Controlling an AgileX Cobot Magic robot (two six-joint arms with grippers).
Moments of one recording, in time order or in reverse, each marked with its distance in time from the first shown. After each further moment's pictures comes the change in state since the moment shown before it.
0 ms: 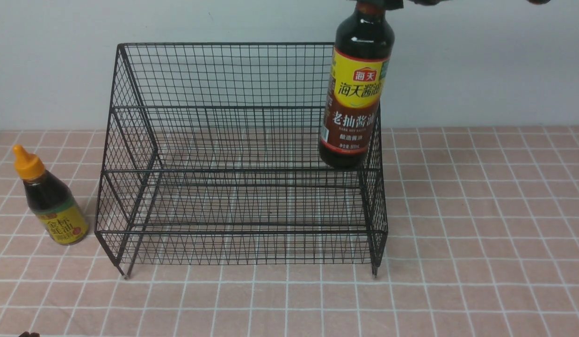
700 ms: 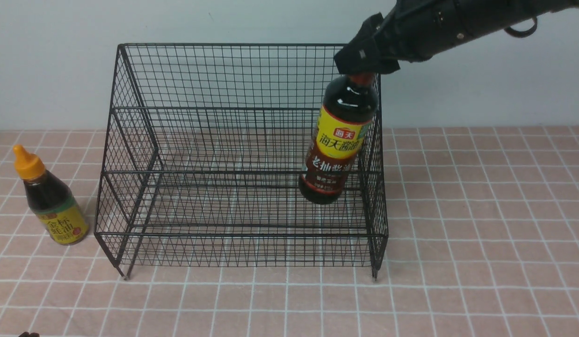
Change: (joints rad) right arm 0.000 0.039 0.000 -0.125 0.255 -0.003; left arm 0.000 0.000 0.000 0.000 0.000 0.000
